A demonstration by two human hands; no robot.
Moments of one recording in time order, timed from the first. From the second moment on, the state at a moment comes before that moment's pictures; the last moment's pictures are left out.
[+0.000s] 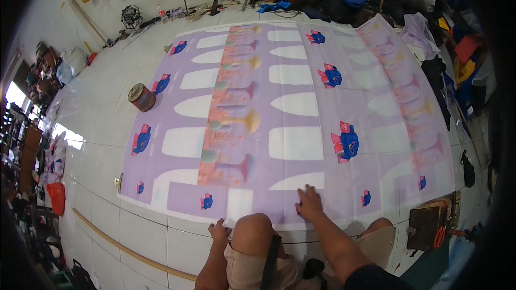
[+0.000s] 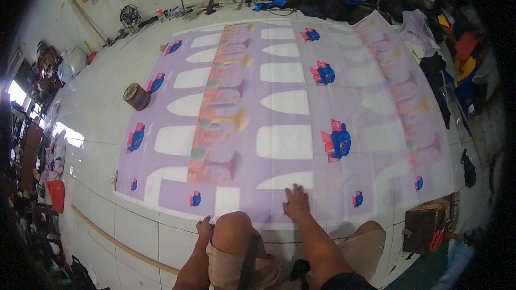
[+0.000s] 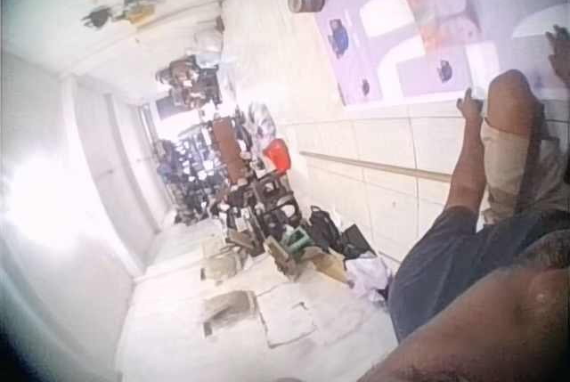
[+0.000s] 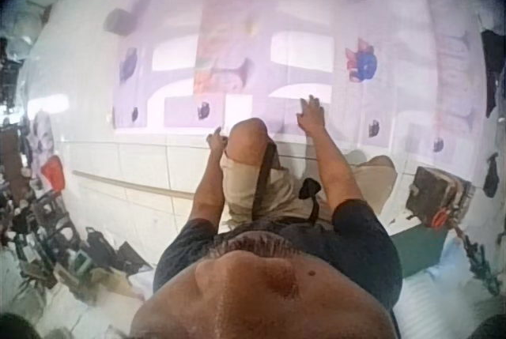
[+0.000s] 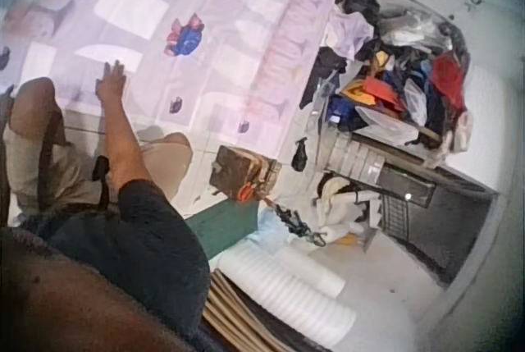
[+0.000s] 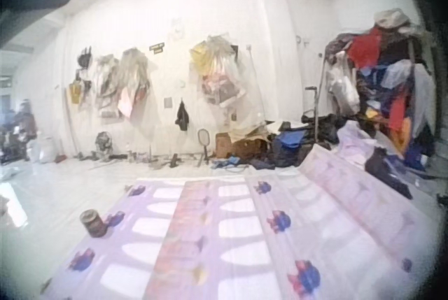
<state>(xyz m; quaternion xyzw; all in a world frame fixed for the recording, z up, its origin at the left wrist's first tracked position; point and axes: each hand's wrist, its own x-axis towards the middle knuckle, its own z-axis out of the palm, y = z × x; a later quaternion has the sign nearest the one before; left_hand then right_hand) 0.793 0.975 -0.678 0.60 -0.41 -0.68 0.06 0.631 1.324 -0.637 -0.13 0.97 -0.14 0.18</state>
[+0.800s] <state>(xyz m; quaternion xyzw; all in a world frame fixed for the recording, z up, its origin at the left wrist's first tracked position) 0.811 1.002 -0.595 0.37 -0.69 -0.62 0.00 0.622 1.622 -0.510 0.27 0.92 -0.28 -0.04</state>
